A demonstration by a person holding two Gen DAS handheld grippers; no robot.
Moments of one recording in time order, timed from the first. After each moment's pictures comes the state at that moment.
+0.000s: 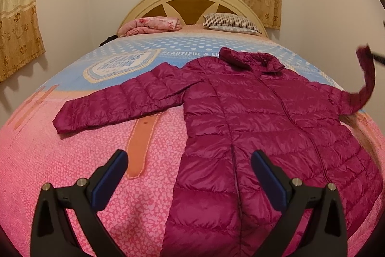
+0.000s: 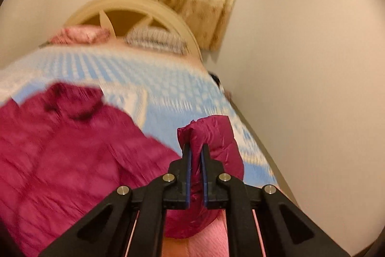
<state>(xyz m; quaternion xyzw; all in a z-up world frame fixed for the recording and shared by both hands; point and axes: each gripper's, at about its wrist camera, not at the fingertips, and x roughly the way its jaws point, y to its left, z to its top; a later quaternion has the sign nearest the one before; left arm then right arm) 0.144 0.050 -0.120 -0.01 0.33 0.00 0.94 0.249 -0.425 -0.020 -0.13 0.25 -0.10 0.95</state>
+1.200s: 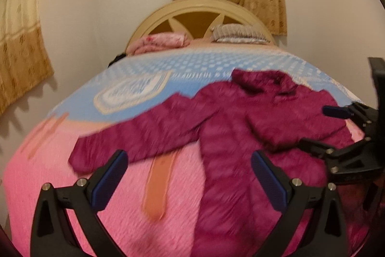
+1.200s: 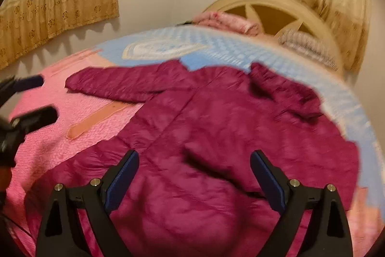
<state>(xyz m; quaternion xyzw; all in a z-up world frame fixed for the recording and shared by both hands) 0.186 0.044 -0.079 0.04 0.28 0.02 0.96 0.236 -0.194 -0.132 -0.14 0.29 0.26 0.91</state>
